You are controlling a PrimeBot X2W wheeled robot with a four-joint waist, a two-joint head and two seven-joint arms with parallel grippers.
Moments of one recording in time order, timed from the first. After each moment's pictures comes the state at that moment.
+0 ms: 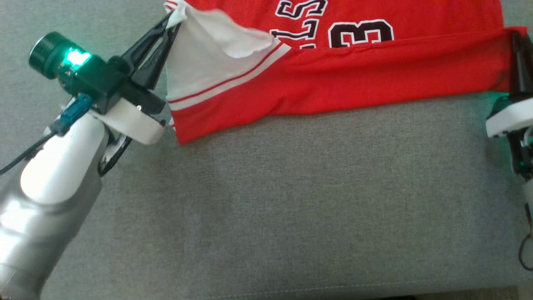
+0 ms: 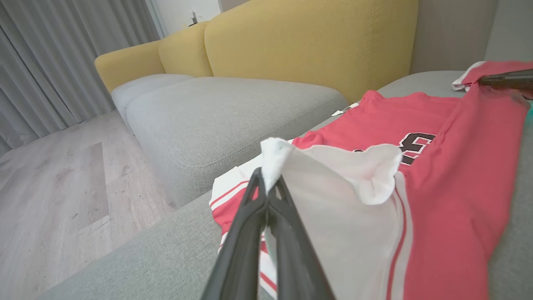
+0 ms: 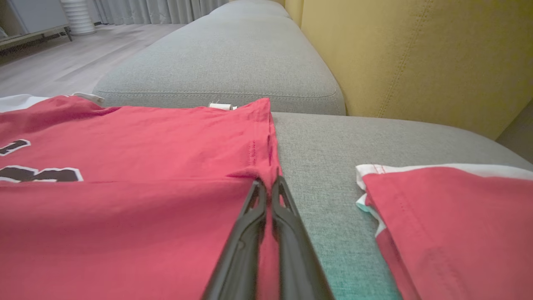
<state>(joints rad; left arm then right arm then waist) -0.84 0.47 -0.71 0.37 -0.37 -0.11 -0.23 -0.62 -0.40 0.13 0.64 0.34 0.12 -0.25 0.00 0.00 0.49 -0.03</state>
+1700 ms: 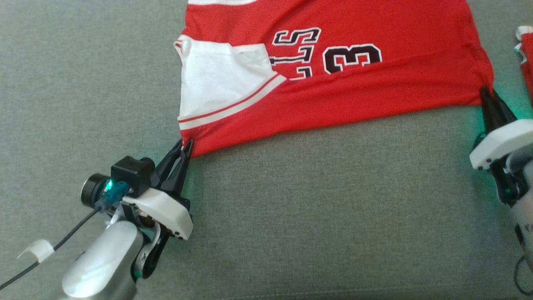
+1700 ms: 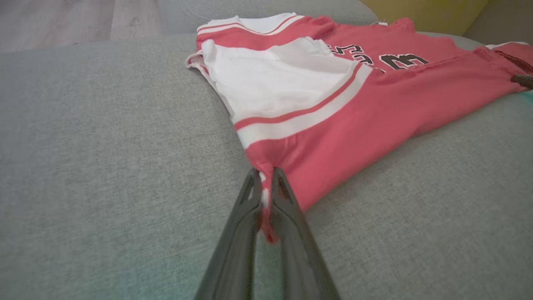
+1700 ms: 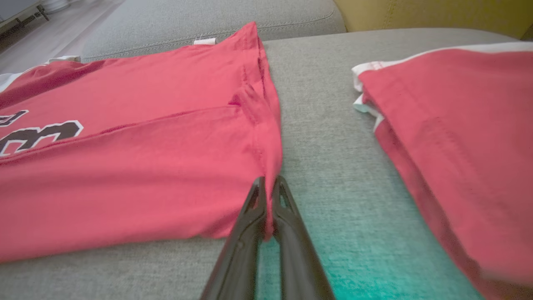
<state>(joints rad) -0.41 0.41 -0.68 0.25 -0.60 0.08 -0.02 -0.63 -0.42 0.33 0.88 0.59 0.12 -0.16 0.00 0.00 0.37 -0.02</state>
